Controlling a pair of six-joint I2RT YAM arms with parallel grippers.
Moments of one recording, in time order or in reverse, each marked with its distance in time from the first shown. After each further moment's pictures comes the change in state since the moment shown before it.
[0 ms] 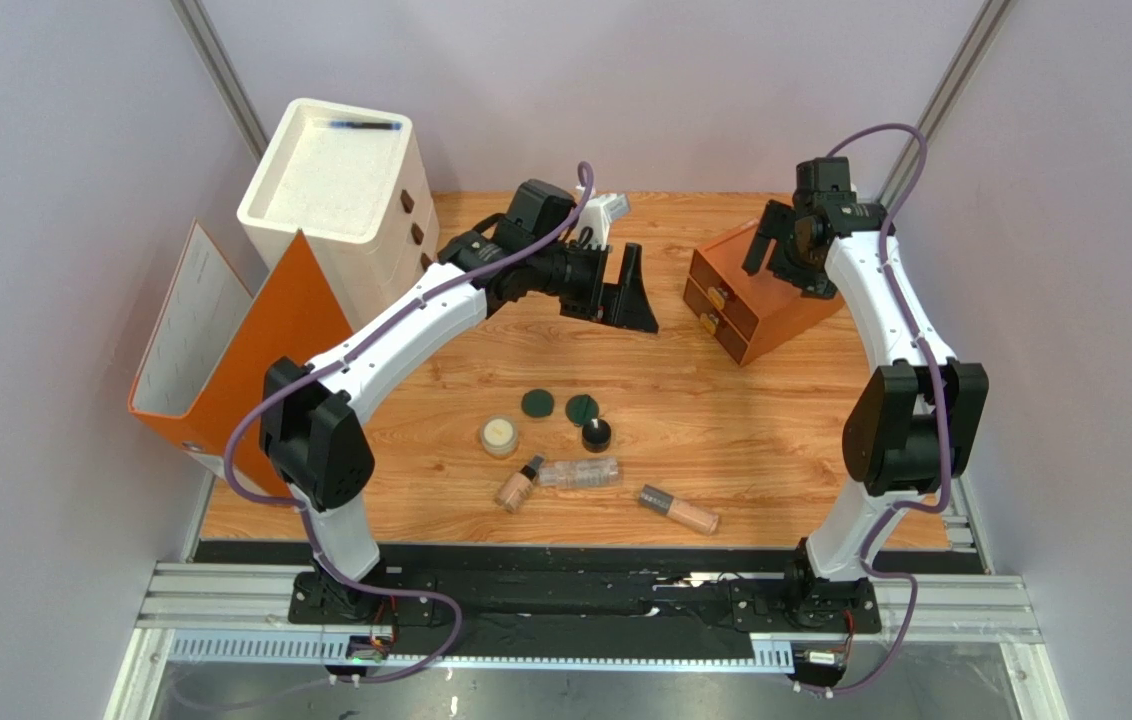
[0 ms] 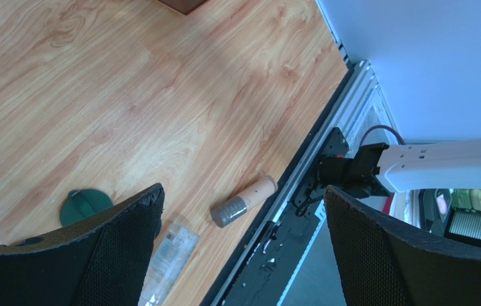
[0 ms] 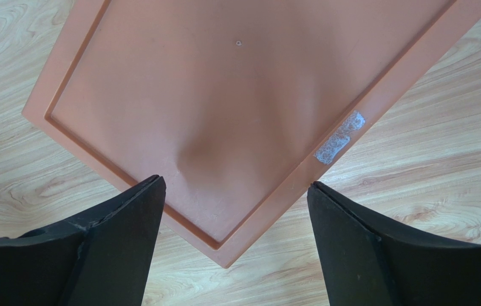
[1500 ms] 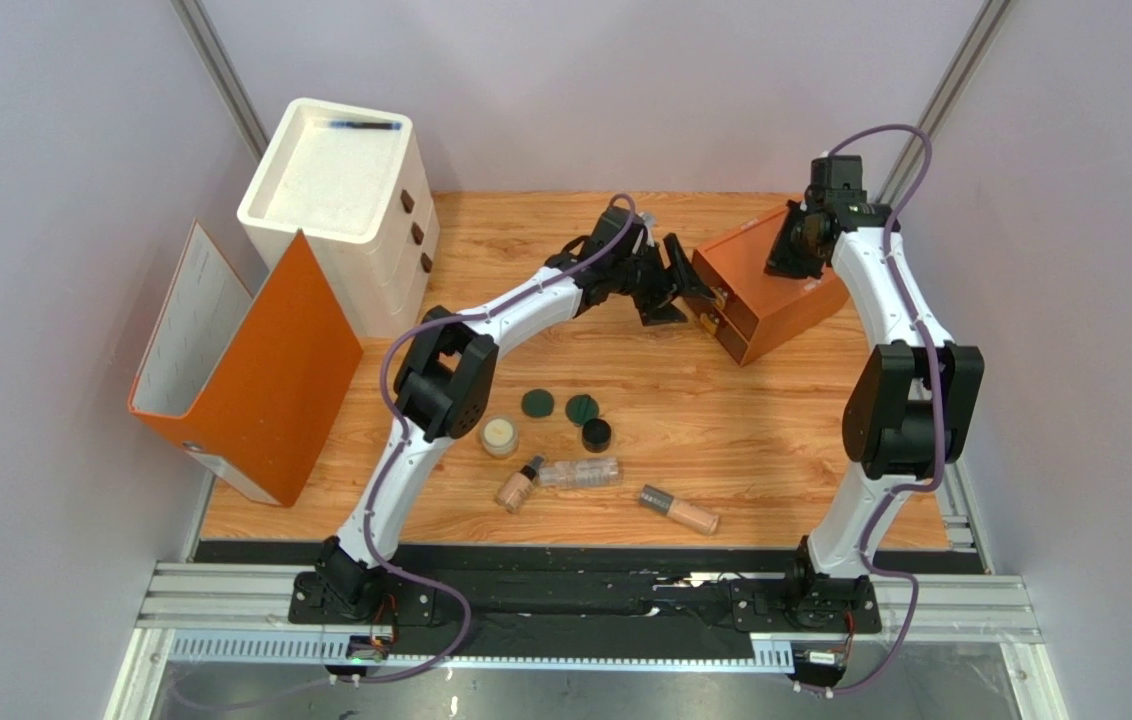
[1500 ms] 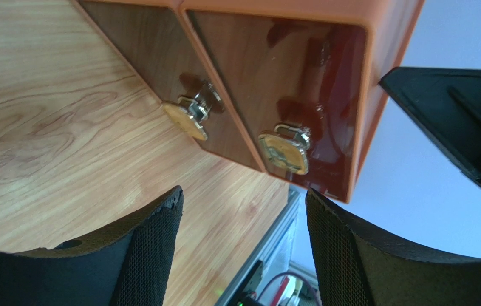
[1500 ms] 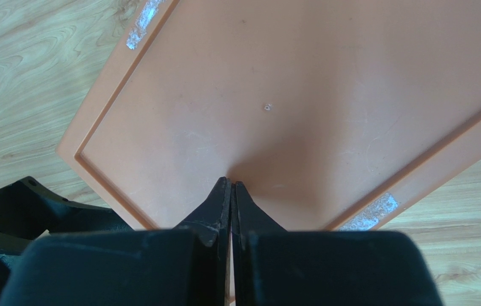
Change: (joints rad) left arm -0.026 0.649 0.365 0.385 -0.074 -0.681; right arm -0.056 0.084 0.016 0.115 -0.151 -0.032
